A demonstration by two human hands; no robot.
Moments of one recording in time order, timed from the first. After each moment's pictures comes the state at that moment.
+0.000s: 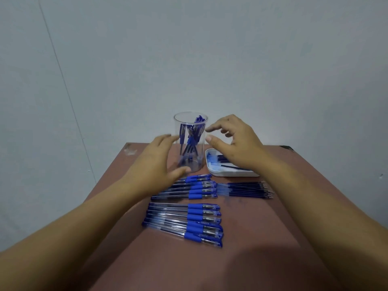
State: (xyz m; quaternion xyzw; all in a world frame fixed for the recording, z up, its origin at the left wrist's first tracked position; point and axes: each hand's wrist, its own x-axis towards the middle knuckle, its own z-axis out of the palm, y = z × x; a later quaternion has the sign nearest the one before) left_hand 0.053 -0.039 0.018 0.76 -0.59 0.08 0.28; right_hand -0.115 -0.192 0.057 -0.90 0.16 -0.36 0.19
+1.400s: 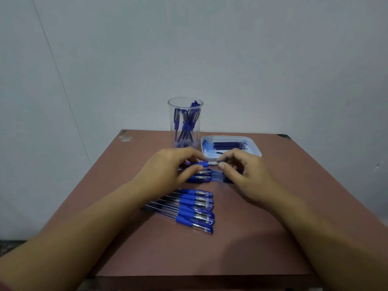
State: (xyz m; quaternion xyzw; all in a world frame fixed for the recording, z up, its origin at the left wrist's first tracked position) left_hand 0.016 -0.044 -0.004 0.64 -0.69 0.05 0.34; right_hand -0.172 -0.169 -0.012 -0.87 0.18 -0.34 0.29
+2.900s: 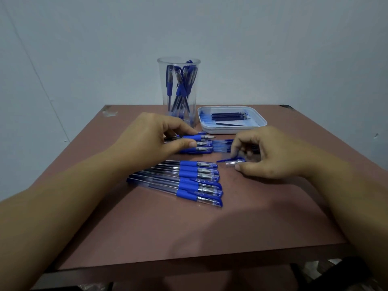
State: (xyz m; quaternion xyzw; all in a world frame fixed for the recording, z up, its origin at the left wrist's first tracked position) left_hand 0.037 -0.041 -0.014 0.62 -0.69 0.00 0.37; right_hand -0.195 -0.172 -0.009 -0.95 0.18 -0.14 0.23
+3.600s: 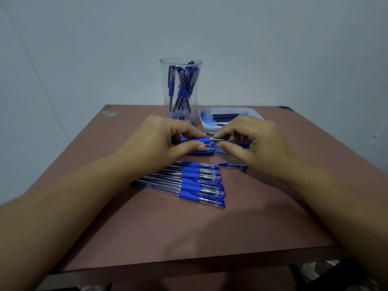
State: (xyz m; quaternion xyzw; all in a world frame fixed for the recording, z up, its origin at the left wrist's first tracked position) left_hand 0.028 -0.041 -0.017 0.57 -0.72 0.02 0.39; right_hand -0.167 -0.162 -0.022 -0.91 0.10 -0.38 0.09
